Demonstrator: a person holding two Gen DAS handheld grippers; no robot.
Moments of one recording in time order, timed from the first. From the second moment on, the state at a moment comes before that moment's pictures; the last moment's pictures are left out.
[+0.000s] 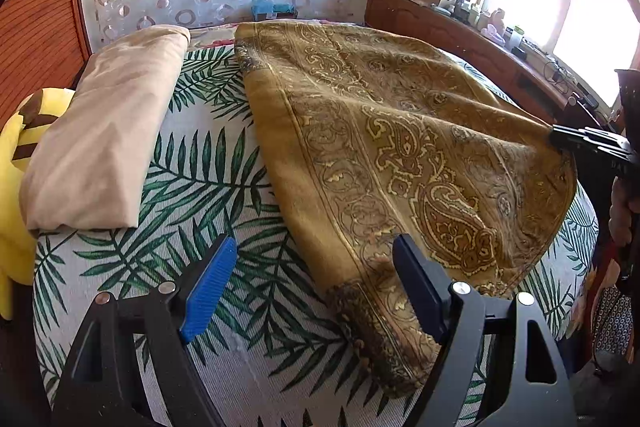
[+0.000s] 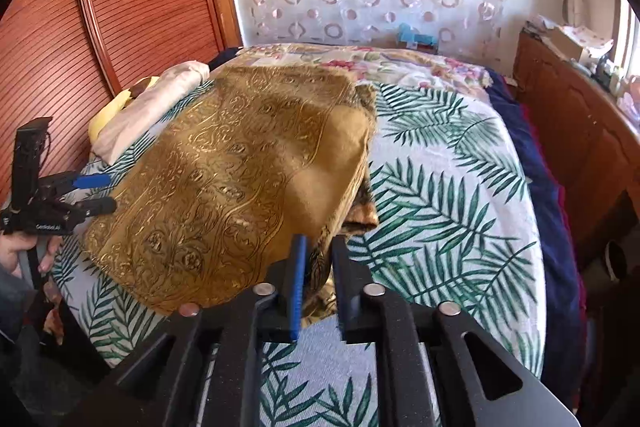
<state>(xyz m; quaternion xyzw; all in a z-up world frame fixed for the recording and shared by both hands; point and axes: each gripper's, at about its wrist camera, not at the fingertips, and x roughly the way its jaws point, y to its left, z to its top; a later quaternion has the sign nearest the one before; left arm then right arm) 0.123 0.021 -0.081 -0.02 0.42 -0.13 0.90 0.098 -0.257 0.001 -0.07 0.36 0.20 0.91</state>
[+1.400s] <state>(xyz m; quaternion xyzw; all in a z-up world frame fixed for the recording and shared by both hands) 0.168 -0.020 0.019 -0.04 0.32 -0.23 0.92 0.107 -0.203 -0.022 -0.08 0.34 0.31 0.89</state>
